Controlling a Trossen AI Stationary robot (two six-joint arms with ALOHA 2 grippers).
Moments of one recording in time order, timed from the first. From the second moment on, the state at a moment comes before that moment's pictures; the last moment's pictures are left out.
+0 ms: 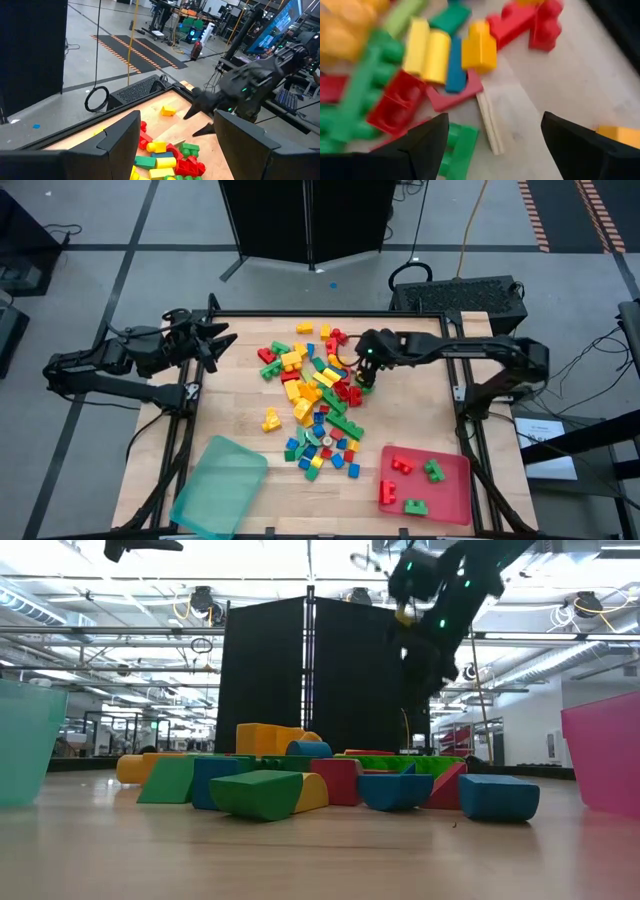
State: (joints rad) left arm -0.01 0.63 0.96 -0.54 -0.55 -0.49; right arm -0.29 1.53 1.02 -0.55 0.18 0.20
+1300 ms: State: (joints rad) left arm -0.01 0.63 0.96 -0.57 -0.55 -0.48; right arm -0.36 1.93 1.24 -0.76 0.11 0.34
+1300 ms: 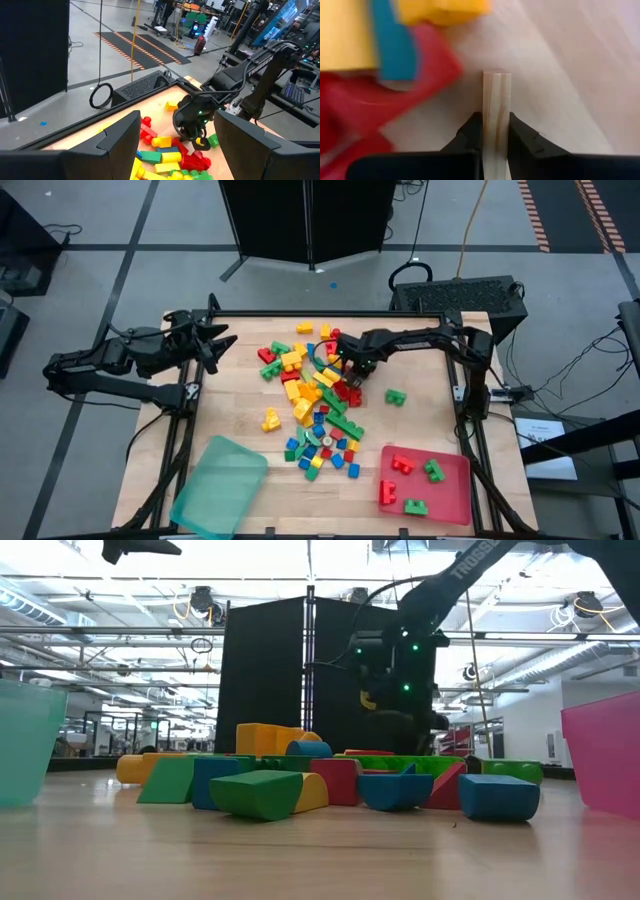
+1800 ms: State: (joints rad) left arm -0.01 0.63 0.96 -0.57 -0.55 -0.48; right arm -0.17 1.50 1.29 -1.01 -0.05 0.50
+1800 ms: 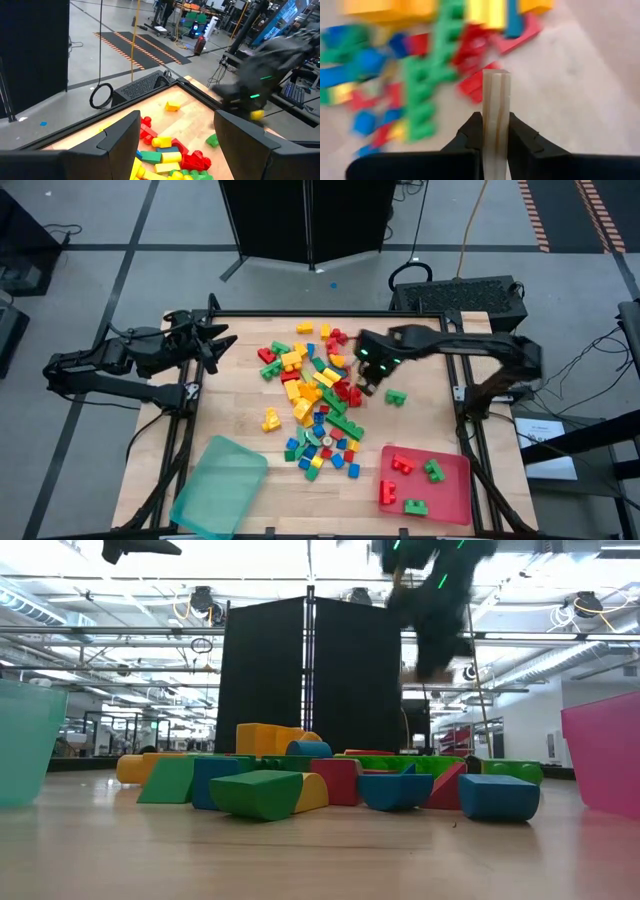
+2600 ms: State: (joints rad) left arm -0.01 0.64 0.96 -0.57 -0.56 -0.48; right arm 0.73 1.41 1.15 -1.02 -0.06 1.51
